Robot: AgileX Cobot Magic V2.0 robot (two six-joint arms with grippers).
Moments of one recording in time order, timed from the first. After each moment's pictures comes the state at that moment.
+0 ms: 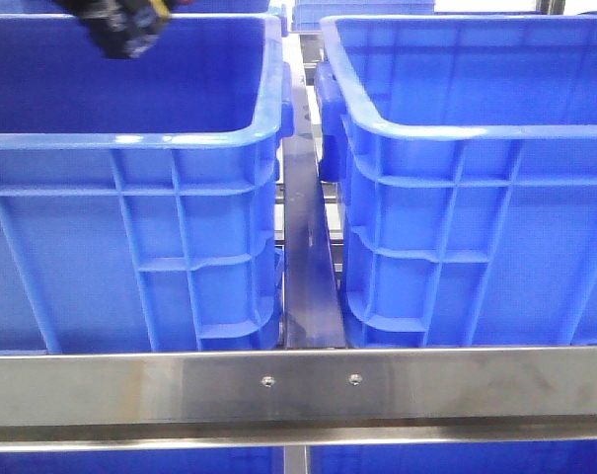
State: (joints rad) left arm -0.28 1.55 -1.49 -0.46 1.09 0.45; right arm 0.00 -0.01 0.03 -0.12 -0.01 0.12
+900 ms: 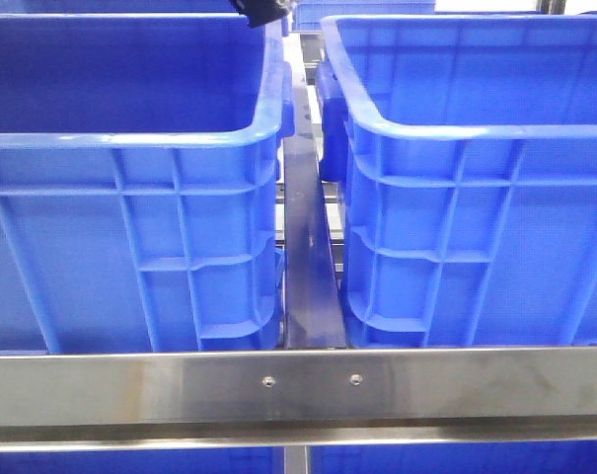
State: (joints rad) left arm -0.46 1.55 -1.49 -0.66 1.08 0.46; right arm 0.00 -0.01 0.01 -0.12 0.03 0.12
